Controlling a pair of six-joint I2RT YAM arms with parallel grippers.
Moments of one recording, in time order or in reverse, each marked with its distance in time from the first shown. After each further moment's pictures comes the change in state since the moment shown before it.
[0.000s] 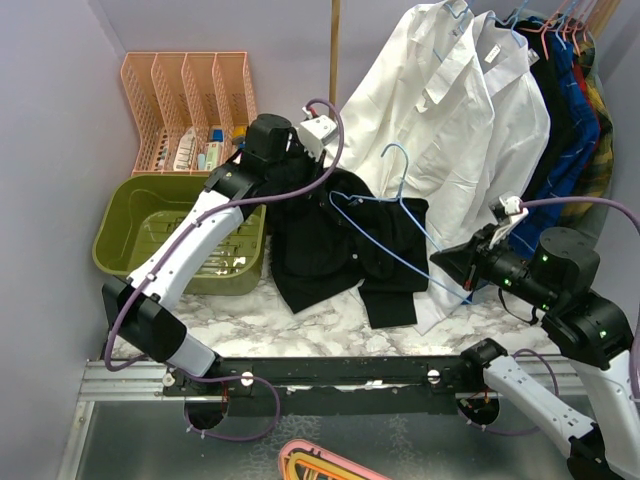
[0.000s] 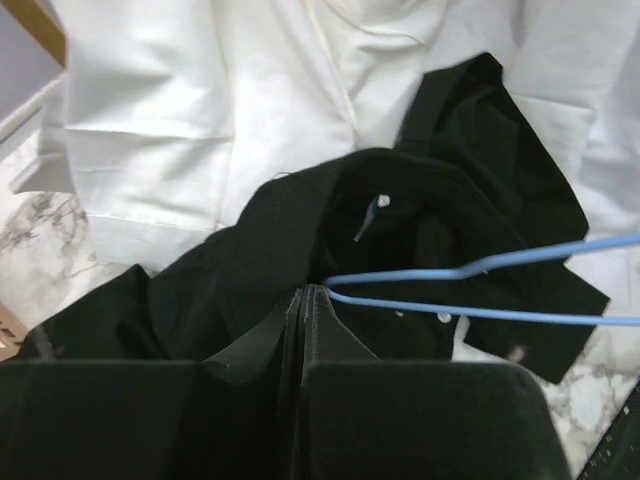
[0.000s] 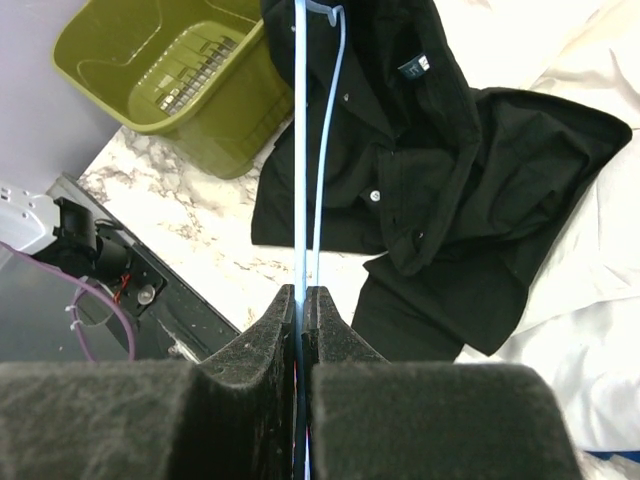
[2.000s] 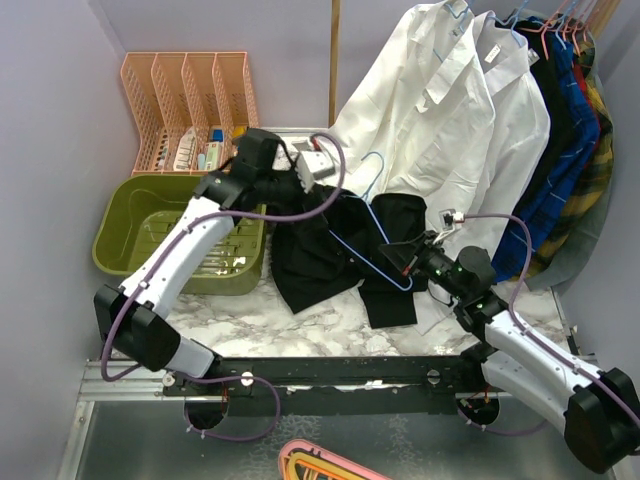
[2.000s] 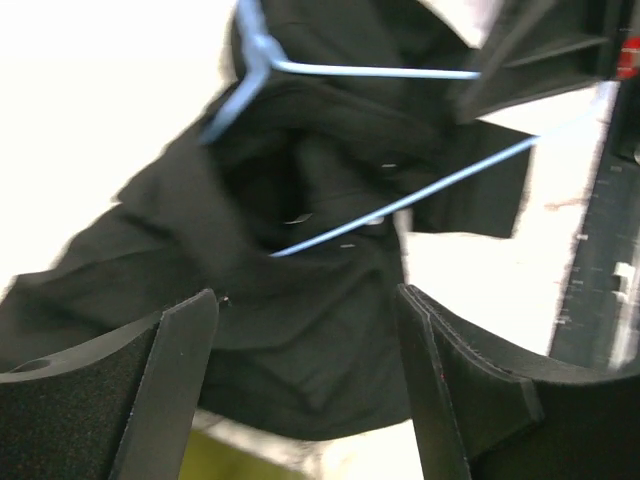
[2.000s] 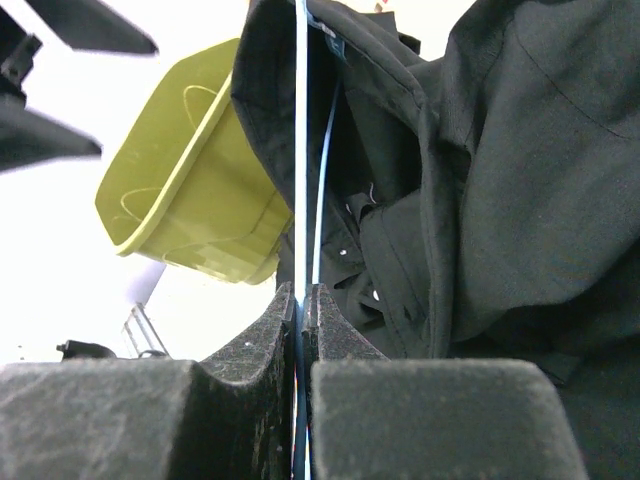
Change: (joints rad) left arm -0.021 -0.081 -0.119 -0.201 0.335 0.282; right arm 0.003 0.190 -0.888 1.343 0.024 0.468
